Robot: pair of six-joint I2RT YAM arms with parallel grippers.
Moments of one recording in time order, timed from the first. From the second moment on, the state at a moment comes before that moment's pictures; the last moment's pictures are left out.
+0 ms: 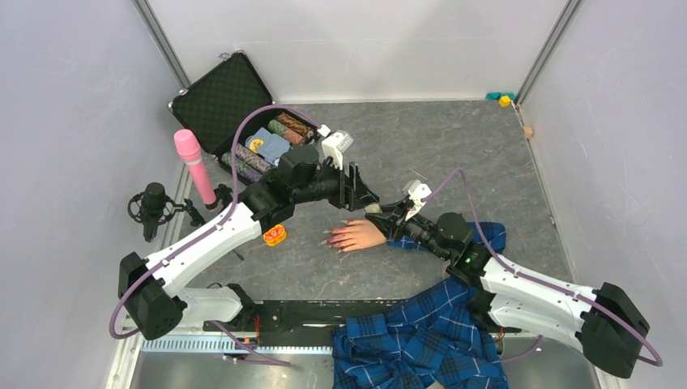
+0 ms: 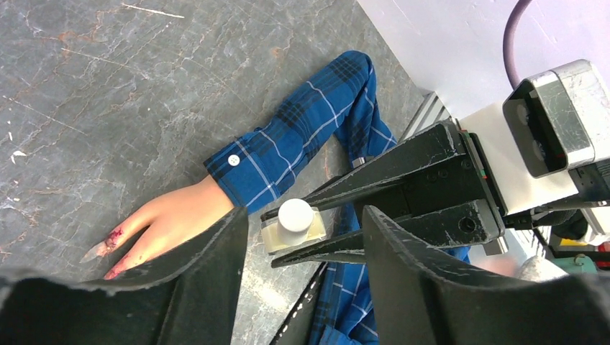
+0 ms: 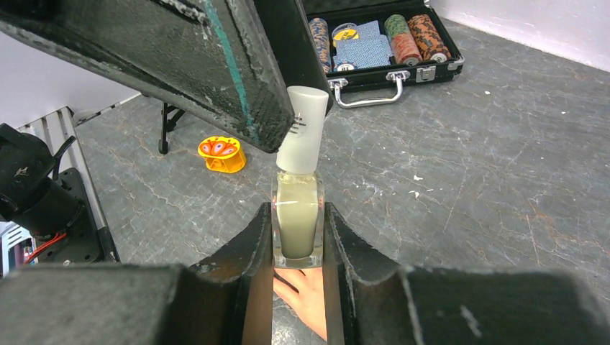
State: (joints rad) left arm -0.78 1.23 1.09 -0.23 0.32 -0.49; right arm 0.88 0.90 0.38 0.54 -0.04 0.14
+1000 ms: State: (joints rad) left arm -0.77 1.27 1.07 -0.22 0.37 -0.52; right arm 0.90 0.92 0.38 0.53 -0.04 0.13
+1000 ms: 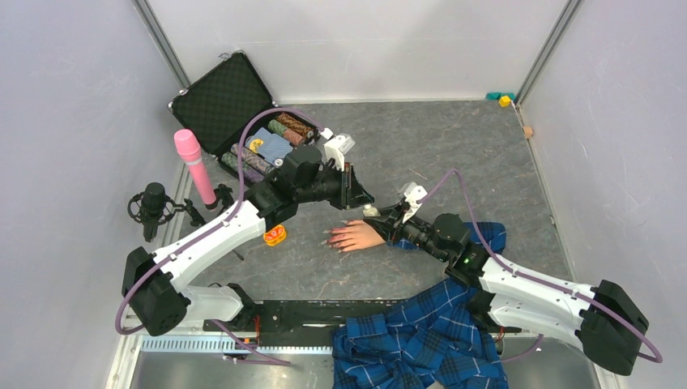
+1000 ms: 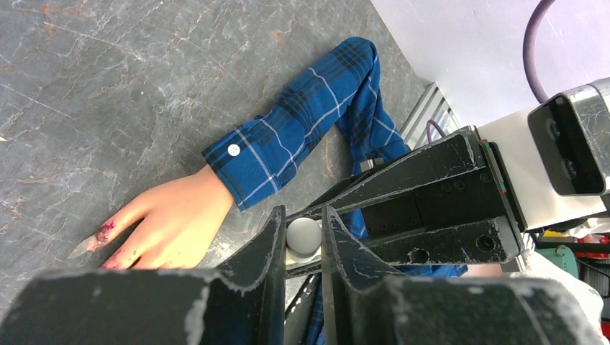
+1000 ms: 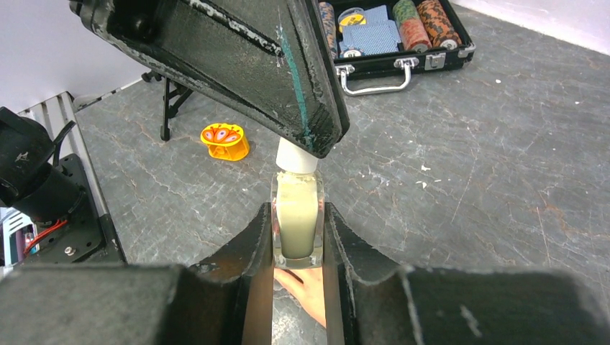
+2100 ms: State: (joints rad) left arm -0.75 0.89 0.78 0.20 0.70 -0.53; right arm 0.89 0.94 0.40 0.87 -0.51 0.42
